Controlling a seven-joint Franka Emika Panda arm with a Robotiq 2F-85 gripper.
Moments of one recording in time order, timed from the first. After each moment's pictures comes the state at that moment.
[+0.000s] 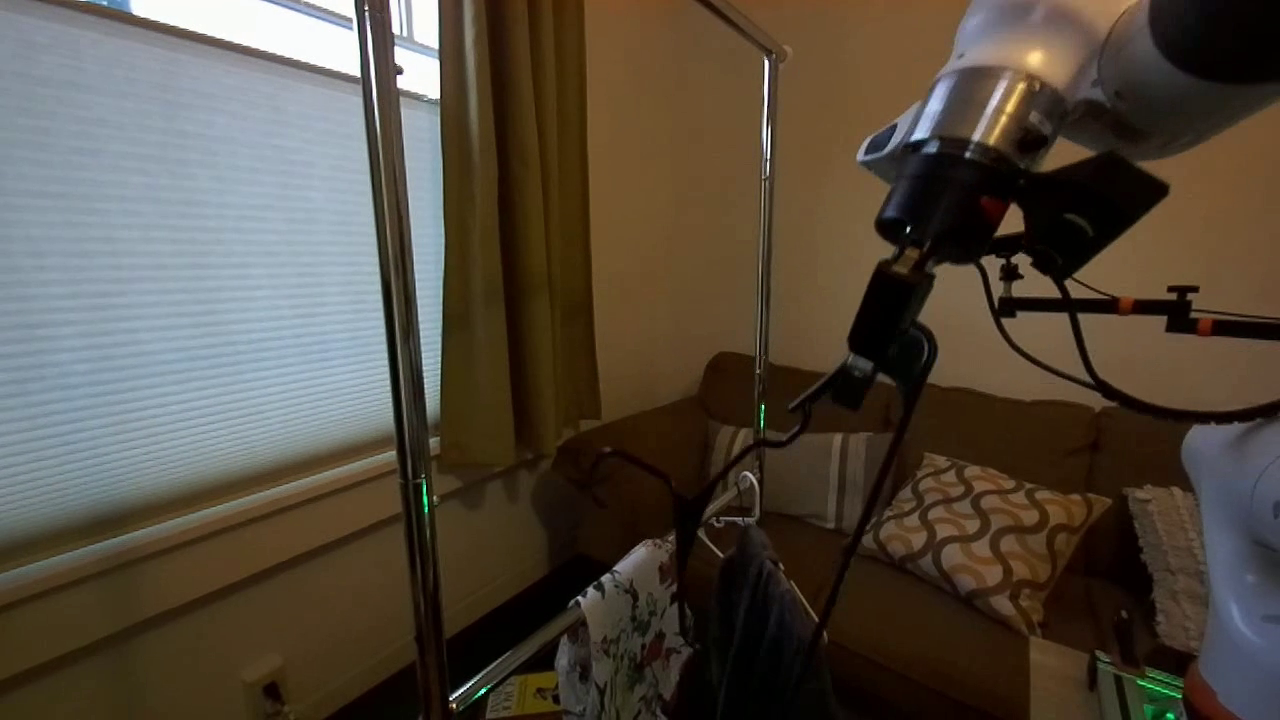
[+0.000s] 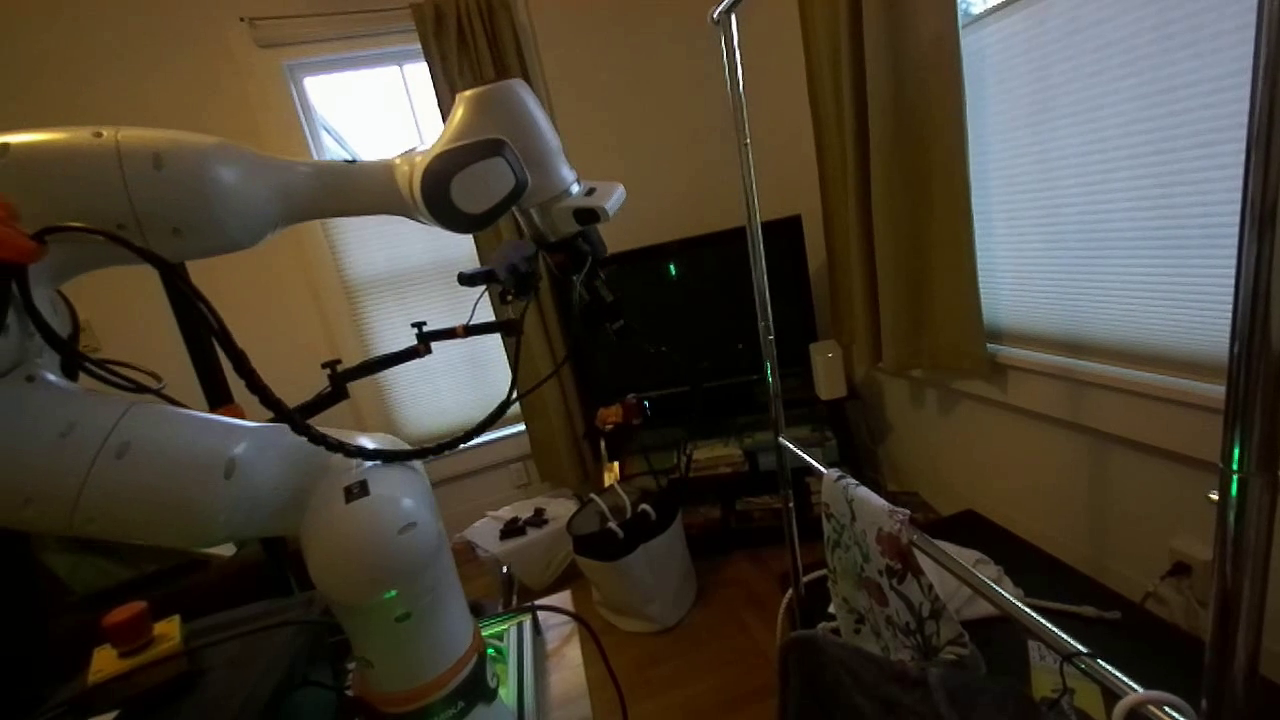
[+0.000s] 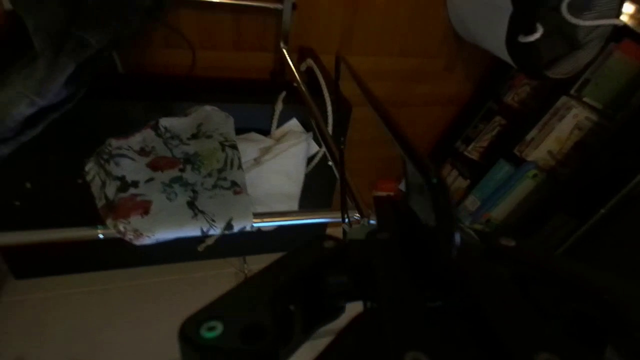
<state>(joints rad) 0.28 -0.99 0.16 -2.64 0.32 2.04 0.20</state>
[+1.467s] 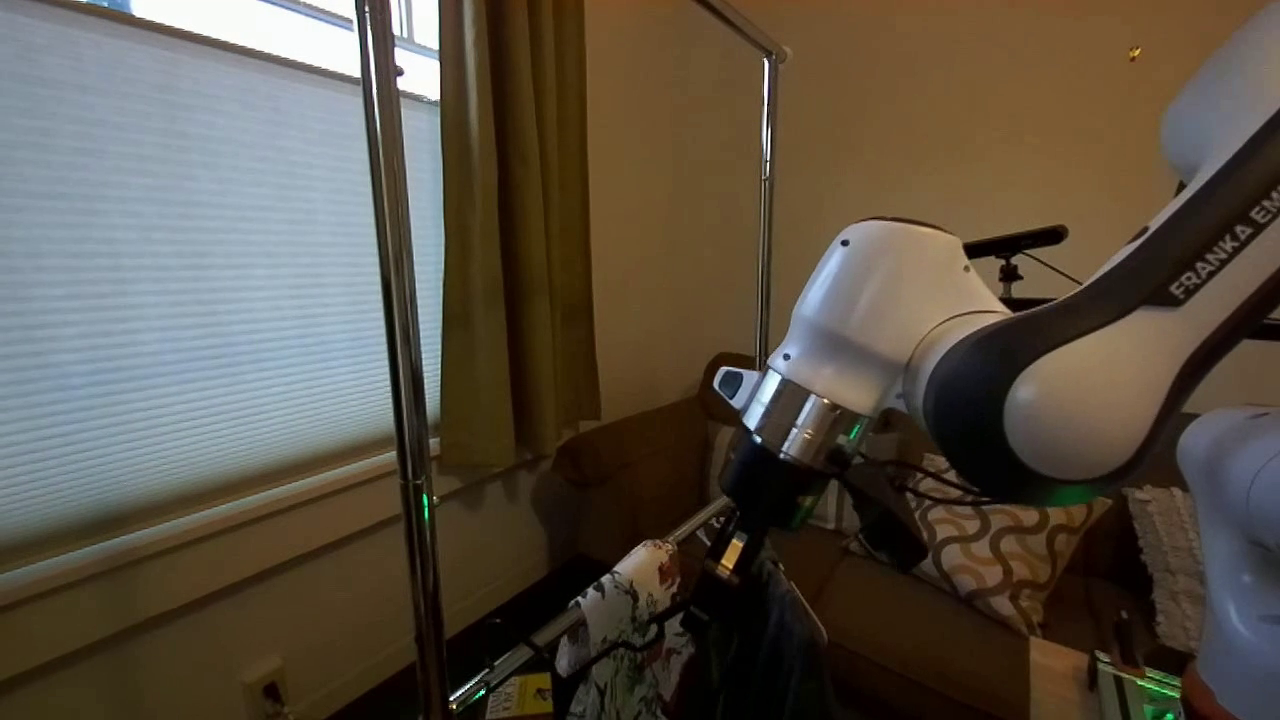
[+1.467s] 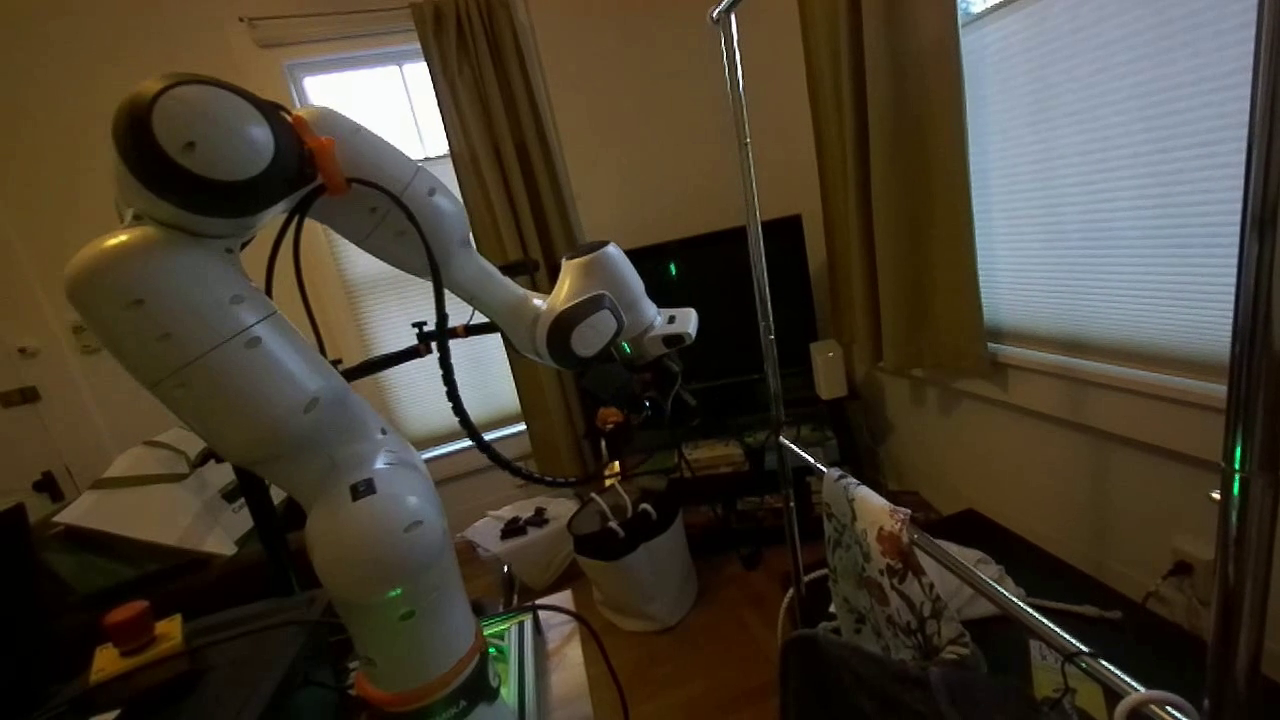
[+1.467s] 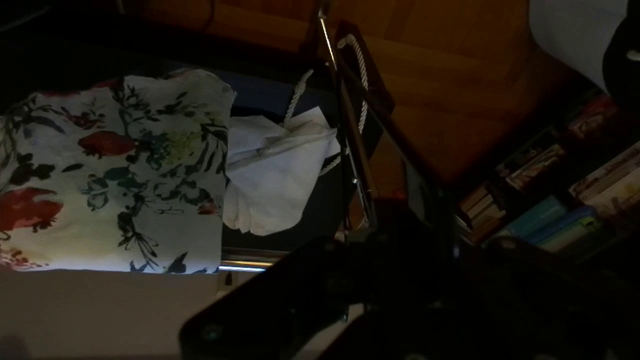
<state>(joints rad) 0.30 -0.39 0.32 -2.77 0.26 2.82 0.13</state>
